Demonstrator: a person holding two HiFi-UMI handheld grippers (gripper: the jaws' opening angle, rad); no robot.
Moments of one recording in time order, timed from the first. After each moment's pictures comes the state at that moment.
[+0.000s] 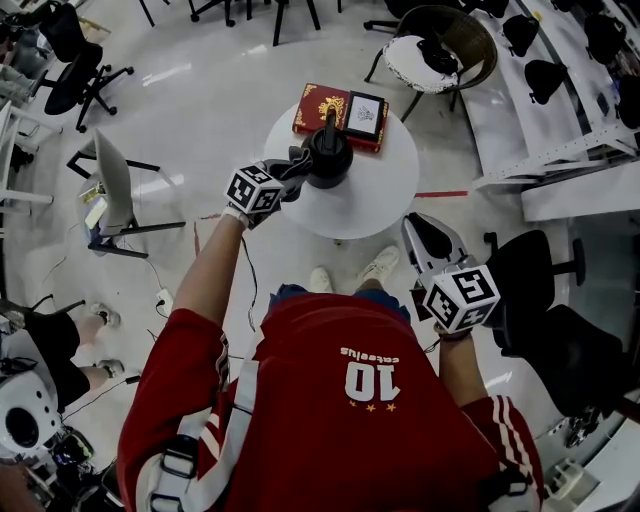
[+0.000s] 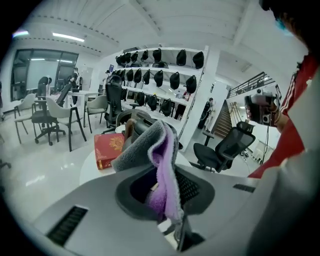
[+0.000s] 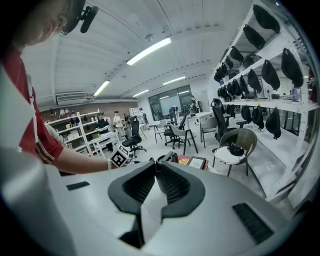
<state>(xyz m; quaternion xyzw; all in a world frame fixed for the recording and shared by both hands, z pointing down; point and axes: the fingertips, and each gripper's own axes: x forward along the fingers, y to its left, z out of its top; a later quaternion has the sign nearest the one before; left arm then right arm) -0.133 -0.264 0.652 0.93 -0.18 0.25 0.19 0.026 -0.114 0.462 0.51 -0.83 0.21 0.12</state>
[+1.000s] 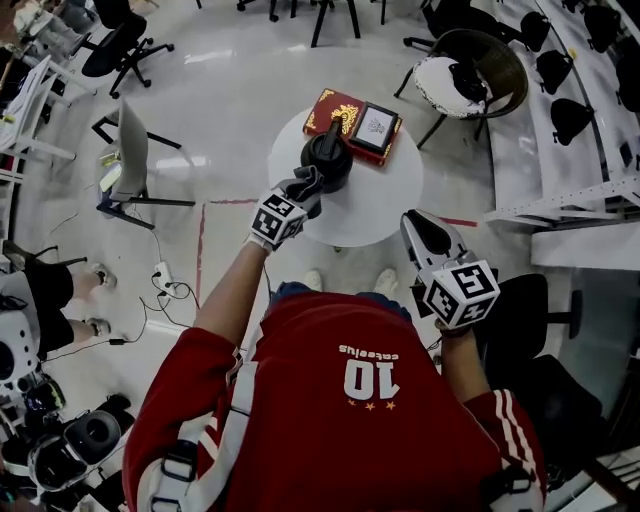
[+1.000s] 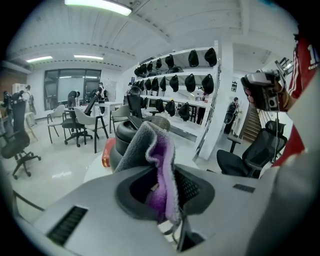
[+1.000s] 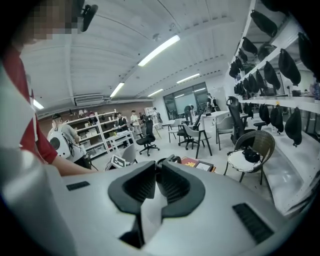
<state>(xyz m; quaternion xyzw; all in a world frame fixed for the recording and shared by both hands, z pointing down) -0.082 -0.230 0.652 0.90 -0.34 0.24 0.17 0.074 -0.147 0.457 0.42 -0.88 0.20 0.12</state>
